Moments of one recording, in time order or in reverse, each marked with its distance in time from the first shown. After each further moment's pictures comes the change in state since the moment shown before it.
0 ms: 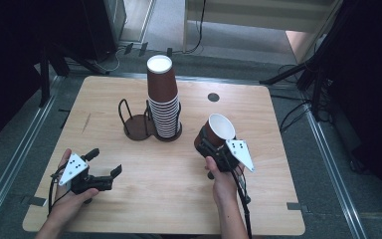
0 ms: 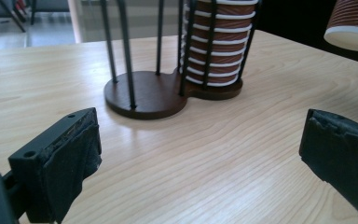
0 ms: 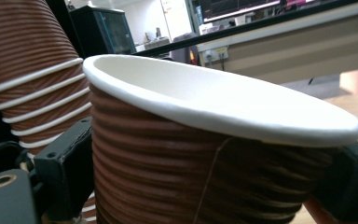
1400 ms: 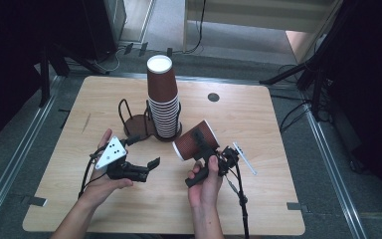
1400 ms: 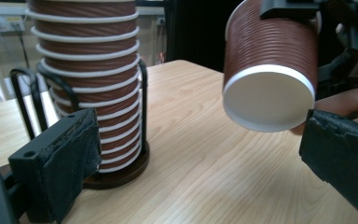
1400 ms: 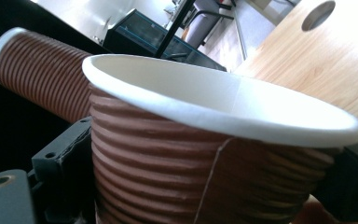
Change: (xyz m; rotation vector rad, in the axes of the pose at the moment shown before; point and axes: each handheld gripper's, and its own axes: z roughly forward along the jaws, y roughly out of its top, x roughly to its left) left arm -0.070 0.064 0.060 -0.056 -0.256 0.069; right arm 0.015 -0.005 -0.009 0.175 0.151 0.735
